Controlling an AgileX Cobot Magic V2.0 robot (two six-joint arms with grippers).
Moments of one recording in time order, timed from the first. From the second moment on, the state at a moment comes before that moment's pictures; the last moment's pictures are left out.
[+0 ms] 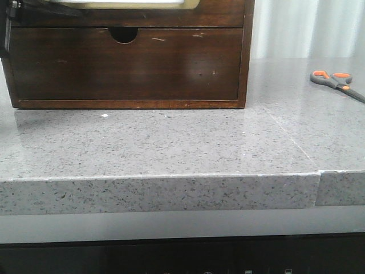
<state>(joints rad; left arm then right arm) -0.02 1.51 -0.92 -1.82 0.89 0.82 0.05 0.70 -0.63 0.02 0.60 -0.08</state>
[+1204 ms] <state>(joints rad) -0.02 0.95 -0.43 -1.77 0.90 0.90 0.05 0.70 -0.63 0.02 0.60 -0.08</state>
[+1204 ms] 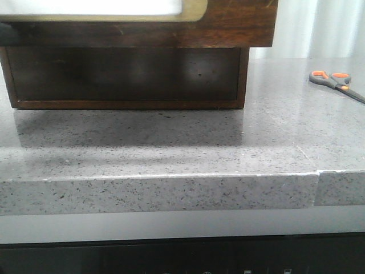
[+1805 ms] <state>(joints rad) 0.17 0.75 -0.49 -1.23 0.90 0.76 0.05 0.70 -0.63 0.02 0.60 -0.08</state>
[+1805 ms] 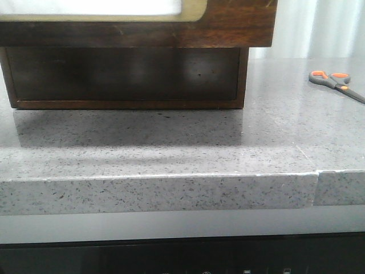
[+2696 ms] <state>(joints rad) -0.45 0.65 -0.76 0.03 0.81 0.02 0.05 0.70 -0.63 0.02 0.60 -0.08</state>
